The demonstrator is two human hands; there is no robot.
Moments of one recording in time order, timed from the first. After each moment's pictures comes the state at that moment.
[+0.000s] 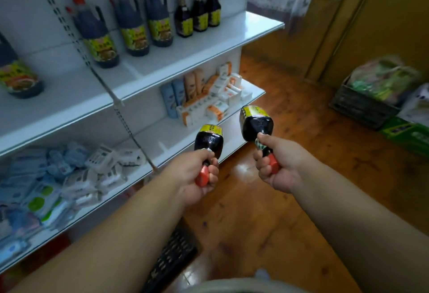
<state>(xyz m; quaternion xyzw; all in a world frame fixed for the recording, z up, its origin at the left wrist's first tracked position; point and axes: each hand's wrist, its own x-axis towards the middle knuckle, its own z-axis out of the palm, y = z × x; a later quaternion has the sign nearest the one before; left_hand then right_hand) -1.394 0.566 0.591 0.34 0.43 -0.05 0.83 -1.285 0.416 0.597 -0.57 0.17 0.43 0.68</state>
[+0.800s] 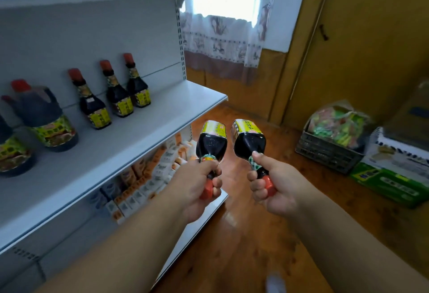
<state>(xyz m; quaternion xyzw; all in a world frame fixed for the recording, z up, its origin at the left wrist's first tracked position) -0.981 0.553 0.653 0.48 0.28 -0.01 0.83 -0.912 0.398 0.652 -0.54 0.15 0.37 0.74</state>
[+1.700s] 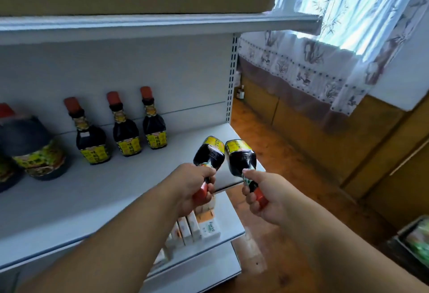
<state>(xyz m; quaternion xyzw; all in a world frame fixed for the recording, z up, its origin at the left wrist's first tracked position) -0.673 0.675 0.656 0.45 0.45 0.11 0.76 -0.544 0.558 0.642 -0.65 0.01 0.52 0.56</state>
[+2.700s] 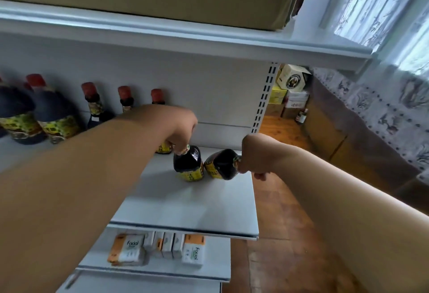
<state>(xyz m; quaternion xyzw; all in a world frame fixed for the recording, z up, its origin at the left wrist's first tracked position) -0.573 0.801 0.746 0.84 0.50 -0.18 0.07 -0.390 0.716 0.715 -0.76 -0.62 0.21 -0.04</state>
